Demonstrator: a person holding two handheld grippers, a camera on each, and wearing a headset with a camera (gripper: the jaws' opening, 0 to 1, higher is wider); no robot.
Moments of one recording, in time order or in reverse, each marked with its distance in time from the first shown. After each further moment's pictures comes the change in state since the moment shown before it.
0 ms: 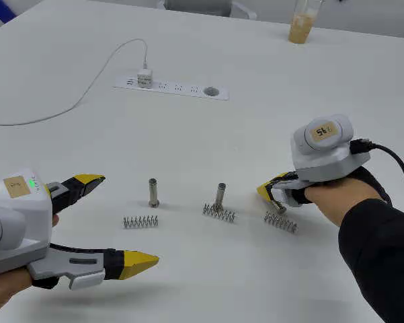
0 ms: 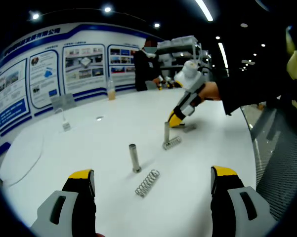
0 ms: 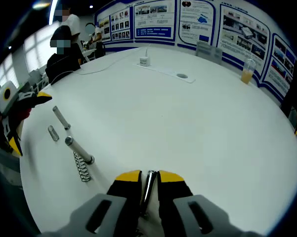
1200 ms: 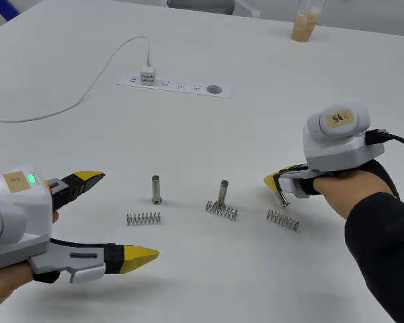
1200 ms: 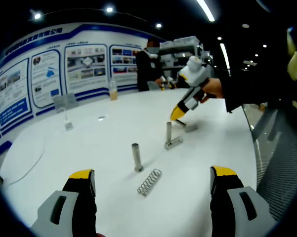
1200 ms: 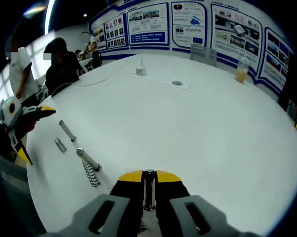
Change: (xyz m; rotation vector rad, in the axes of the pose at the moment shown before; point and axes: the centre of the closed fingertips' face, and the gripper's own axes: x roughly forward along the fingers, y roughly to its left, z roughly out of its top) left arm -0.003 0.002 0.000 -0.006 -0.004 0.015; right arm -0.025 0.000 0.013 0.060 -0.060 0.005
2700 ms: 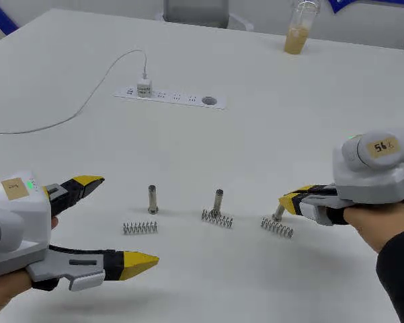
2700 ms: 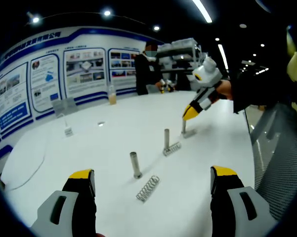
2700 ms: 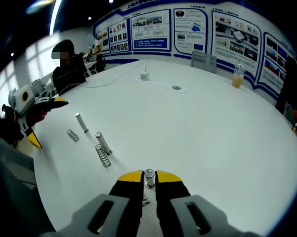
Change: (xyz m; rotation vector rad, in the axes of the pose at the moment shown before) left arm -0.002 -0.003 0.013 0.020 -0.025 -0.002; right arm -0.042 0.007 -0.017 -0.032 -0.048 0.001
